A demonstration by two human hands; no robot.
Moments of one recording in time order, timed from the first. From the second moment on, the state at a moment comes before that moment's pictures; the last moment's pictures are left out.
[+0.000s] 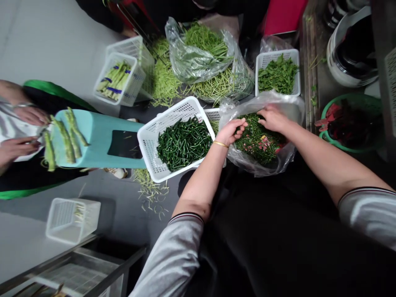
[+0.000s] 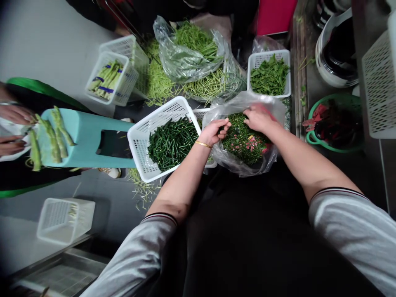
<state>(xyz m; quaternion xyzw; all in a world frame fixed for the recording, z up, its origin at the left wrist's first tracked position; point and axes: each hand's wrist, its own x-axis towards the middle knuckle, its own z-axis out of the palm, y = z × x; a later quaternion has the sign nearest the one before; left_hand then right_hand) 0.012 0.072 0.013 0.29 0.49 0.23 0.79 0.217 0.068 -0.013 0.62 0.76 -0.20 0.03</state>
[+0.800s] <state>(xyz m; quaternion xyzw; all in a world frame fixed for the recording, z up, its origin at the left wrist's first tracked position) -0.006 0.107 0.075 0.18 0.48 0.49 0.70 0.269 0.022 0.039 0.71 0.55 -0.25 -0.36</state>
